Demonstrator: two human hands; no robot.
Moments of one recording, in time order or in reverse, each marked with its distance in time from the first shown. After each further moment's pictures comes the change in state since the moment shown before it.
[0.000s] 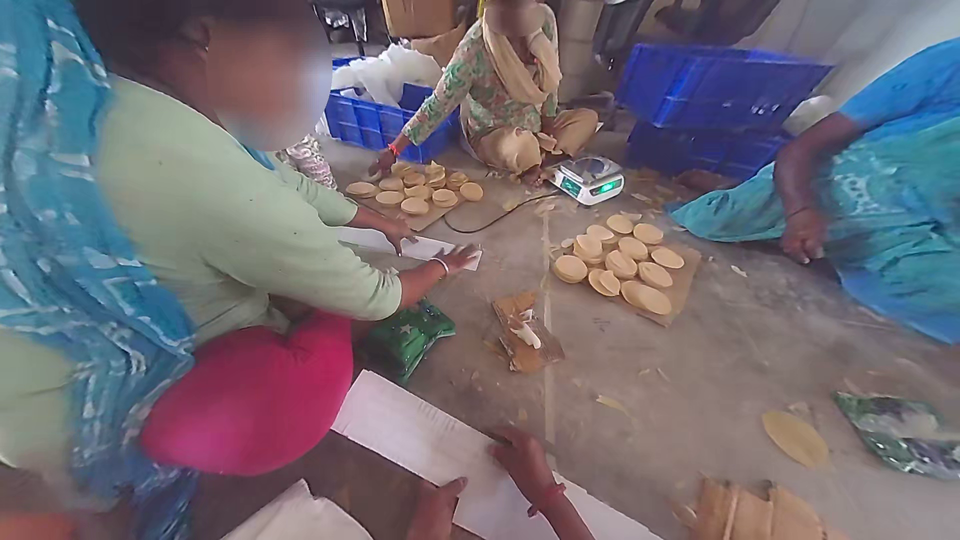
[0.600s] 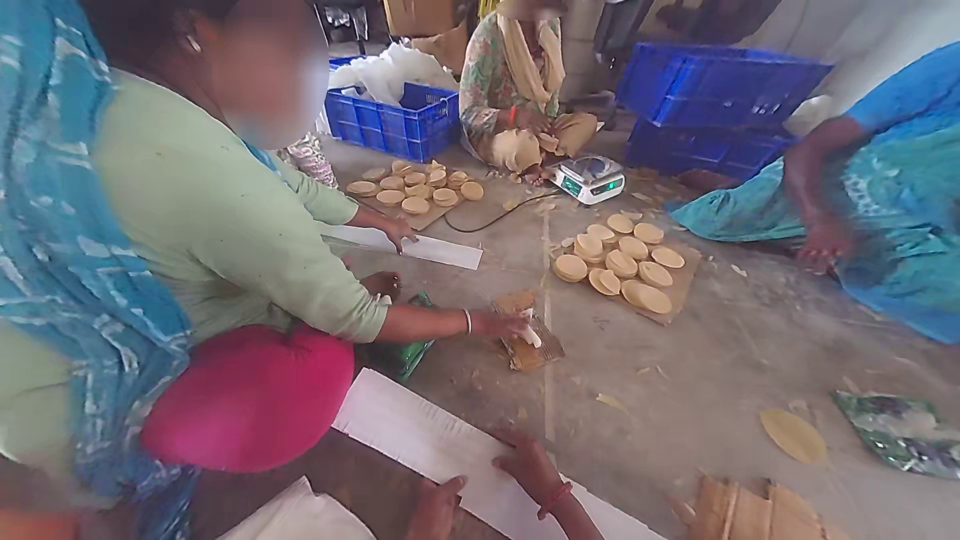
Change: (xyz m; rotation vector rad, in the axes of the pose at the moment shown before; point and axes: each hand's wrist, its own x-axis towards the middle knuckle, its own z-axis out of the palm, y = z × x) left_hand 0.001 -0.001 -0.003 -0.042 -0.031 0.006; right_hand -0.005 -0.002 -0.013 -0.020 -0.163 0.091
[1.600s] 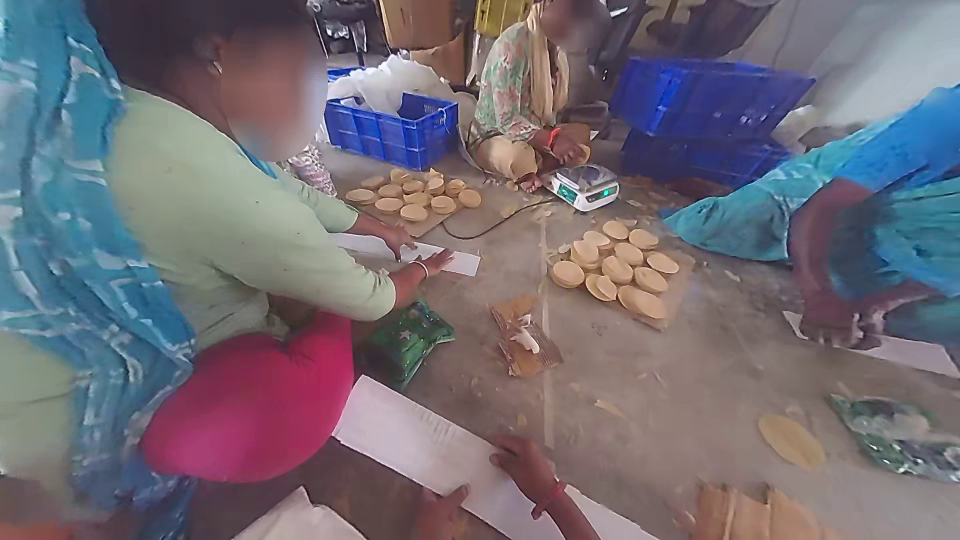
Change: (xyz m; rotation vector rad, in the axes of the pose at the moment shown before) left_hand -0.007 -0.003 0.002 0.050 -0.008 0.025; right_hand 0.008 -0.004 -0.001 0.065 -0.018 0.026
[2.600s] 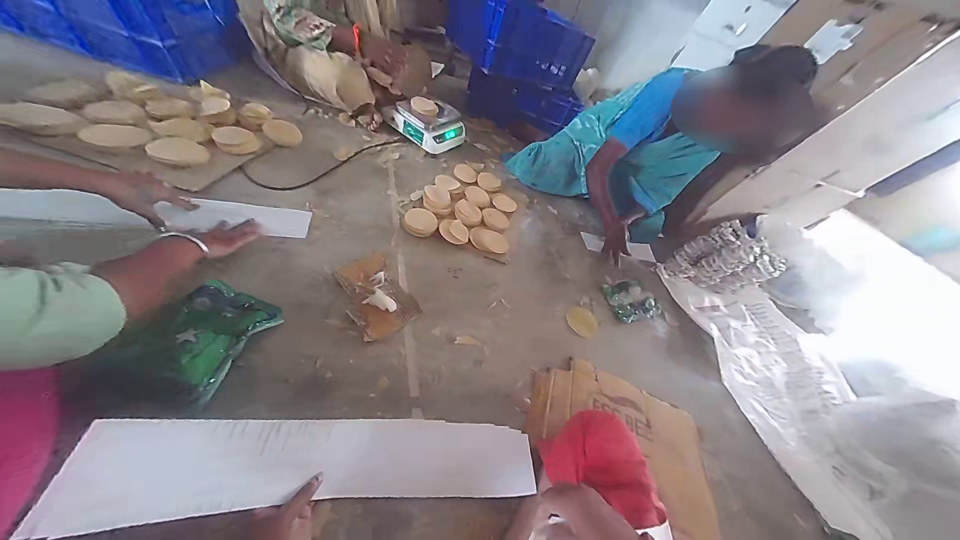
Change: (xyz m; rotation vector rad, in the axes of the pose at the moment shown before) left_hand 0.012 -0.013 -0.001 0.146 0.041 0.119; right_hand -0.280 -0.023 -0.114 -0.364 -0.031 0.263
